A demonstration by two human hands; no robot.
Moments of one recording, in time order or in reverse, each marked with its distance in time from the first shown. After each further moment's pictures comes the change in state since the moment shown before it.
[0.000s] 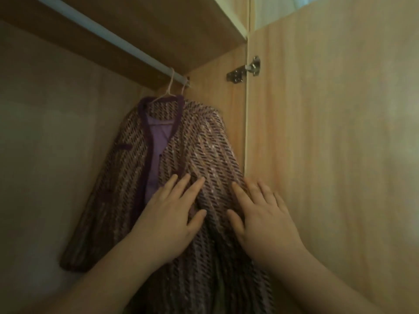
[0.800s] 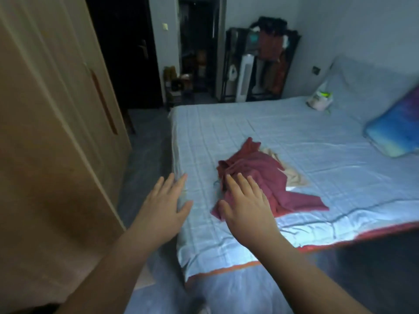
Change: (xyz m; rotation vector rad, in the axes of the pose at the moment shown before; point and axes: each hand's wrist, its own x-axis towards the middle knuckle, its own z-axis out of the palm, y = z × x) left_hand -0.356 0.579 0.125 -0.656 -0.852 0.444; right_hand -0.654 0.242 -0.240 -0.231 -0.539 1.003
